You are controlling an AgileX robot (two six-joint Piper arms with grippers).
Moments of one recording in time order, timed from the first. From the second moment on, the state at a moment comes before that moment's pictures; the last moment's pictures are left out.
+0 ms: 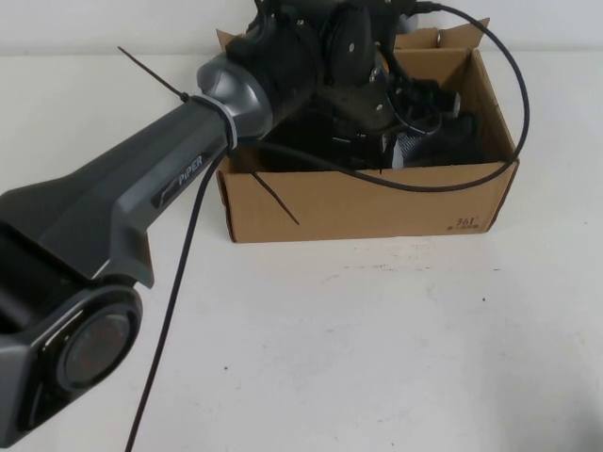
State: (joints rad) right arm -0.04 -0.03 0.03 -0.05 0.33 0.02; left arm -0.70 2.24 -2.21 -0.07 0.85 -0.33
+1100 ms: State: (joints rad) right arm -0.04 -0.03 0.03 -0.05 0.33 0.02; left arm -0.72 2.28 -2.22 -0.32 0.68 -0.07
